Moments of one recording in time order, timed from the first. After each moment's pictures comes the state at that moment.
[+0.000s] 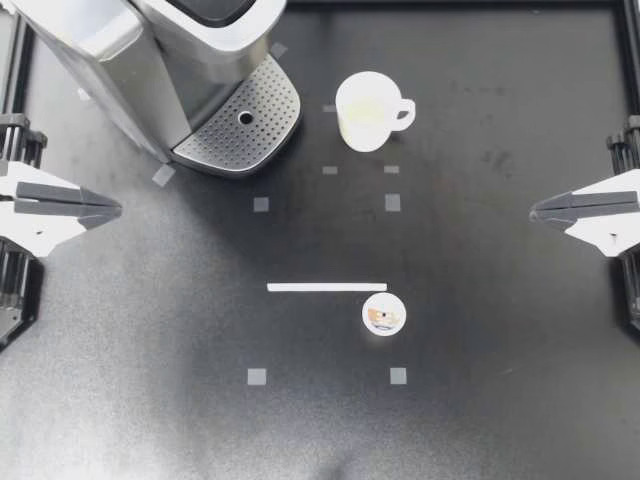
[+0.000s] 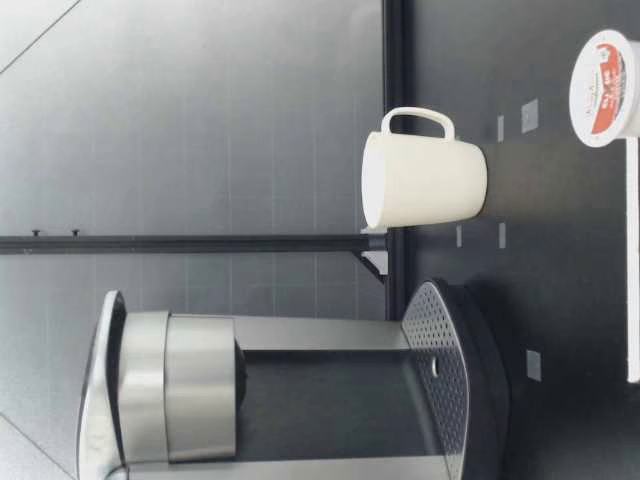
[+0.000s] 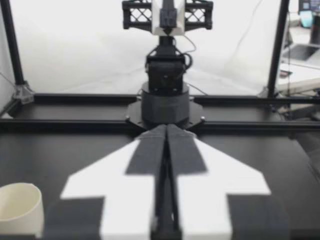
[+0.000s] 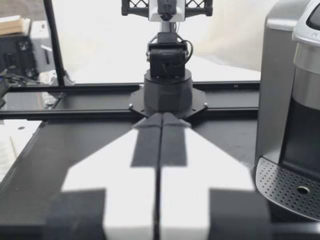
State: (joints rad) left arm 0.00 -0.96 1.17 0.00 -0.30 0.00; right arm 0.00 -0.96 1.17 0.00 -0.29 0.00
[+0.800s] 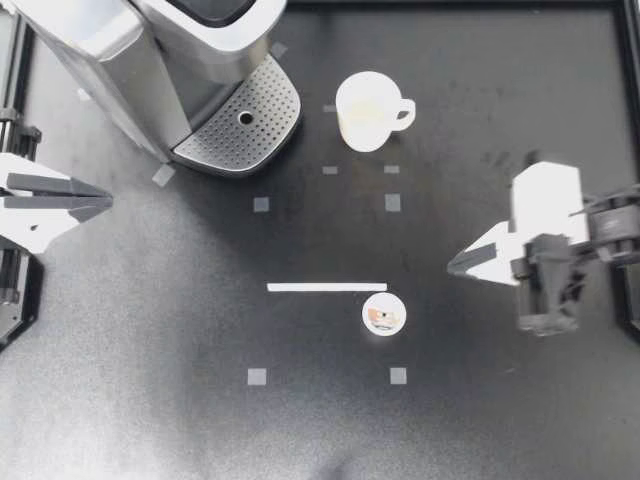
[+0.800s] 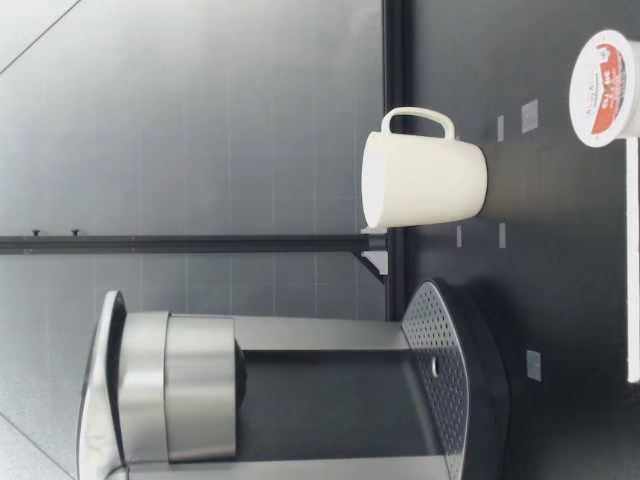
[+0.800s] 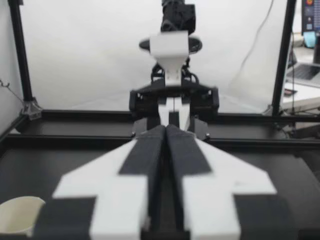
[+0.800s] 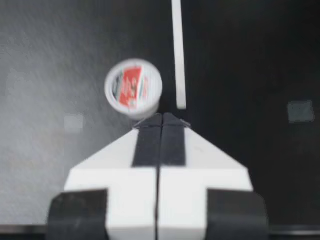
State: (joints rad) left arm 0.02 -0.98 1.20 0.00 -0.37 0.00; right arm 0.01 -0.47 1.02 0.02 0.19 0.04
